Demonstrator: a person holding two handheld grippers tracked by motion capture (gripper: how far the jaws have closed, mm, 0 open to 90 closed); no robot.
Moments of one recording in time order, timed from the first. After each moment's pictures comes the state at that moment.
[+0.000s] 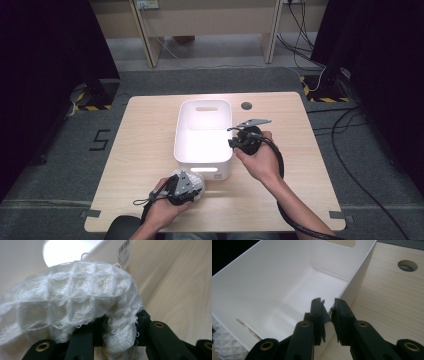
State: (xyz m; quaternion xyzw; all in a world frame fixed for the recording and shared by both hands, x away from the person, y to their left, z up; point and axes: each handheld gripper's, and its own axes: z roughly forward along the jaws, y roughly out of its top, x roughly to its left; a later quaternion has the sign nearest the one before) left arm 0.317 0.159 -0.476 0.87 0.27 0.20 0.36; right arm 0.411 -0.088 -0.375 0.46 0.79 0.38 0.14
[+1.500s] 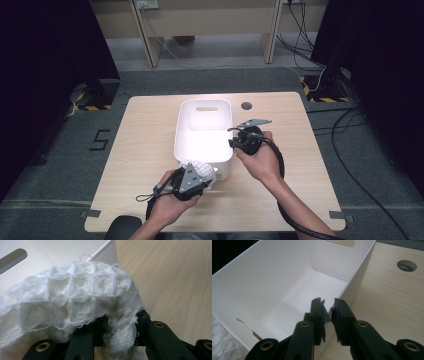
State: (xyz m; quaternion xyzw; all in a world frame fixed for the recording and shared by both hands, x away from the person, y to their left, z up) left arm 0.314 0.134 -0.430 0.85 0.24 0.23 0.41; right arm 0.411 -0.090 -0.375 0.45 0.79 0.38 0.14
